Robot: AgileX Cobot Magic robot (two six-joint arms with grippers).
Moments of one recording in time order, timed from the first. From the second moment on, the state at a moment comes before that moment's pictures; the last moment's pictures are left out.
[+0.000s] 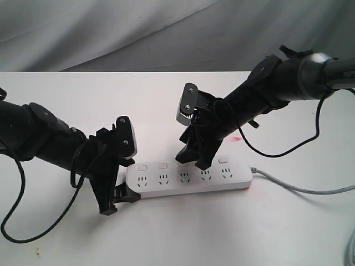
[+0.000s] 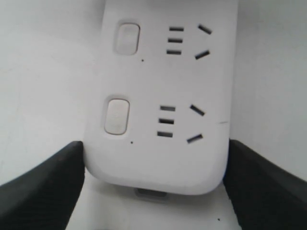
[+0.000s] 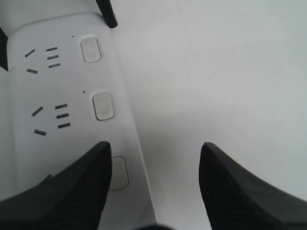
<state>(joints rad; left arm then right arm) -0.23 1.92 -0.89 -1.08 0.45 1.95 0.38 2.12 -1.37 0.88 0.74 -1.65</state>
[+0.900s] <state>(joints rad) -0.23 1.92 -0.89 -1.08 0.45 1.95 0.38 2.16 -1.37 0.90 0.72 -1.65</state>
